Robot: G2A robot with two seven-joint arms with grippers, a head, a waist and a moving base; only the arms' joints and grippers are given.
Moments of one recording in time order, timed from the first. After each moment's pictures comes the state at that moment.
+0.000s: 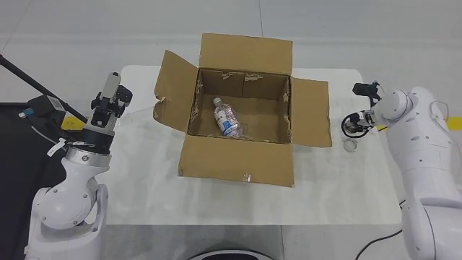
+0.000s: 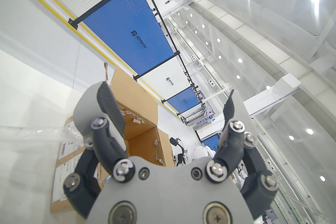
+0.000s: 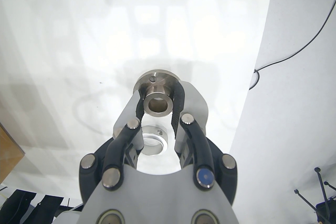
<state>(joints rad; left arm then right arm) 1.52 -1.37 -1.78 -2.15 0.12 -0.06 -0.28 -0.39 -1.17 1.30 -0.58 -1.10 -0.16 1.19</state>
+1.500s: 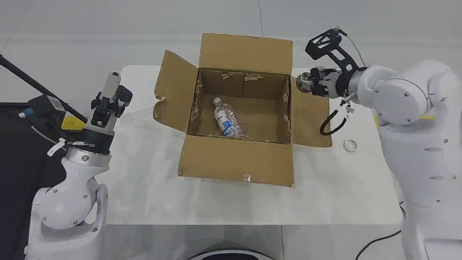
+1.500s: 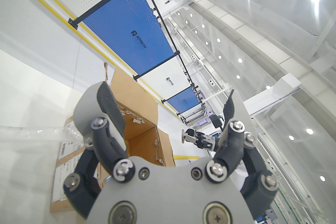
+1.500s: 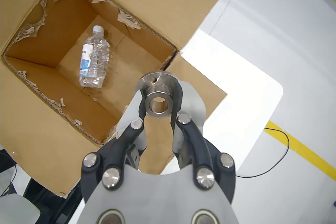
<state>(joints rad) 1.52 -1.37 -1.78 -2.15 0.12 -0.06 -0.28 -0.55 -1.13 1.19 -1.66 -0.79 -0.19 1.37</state>
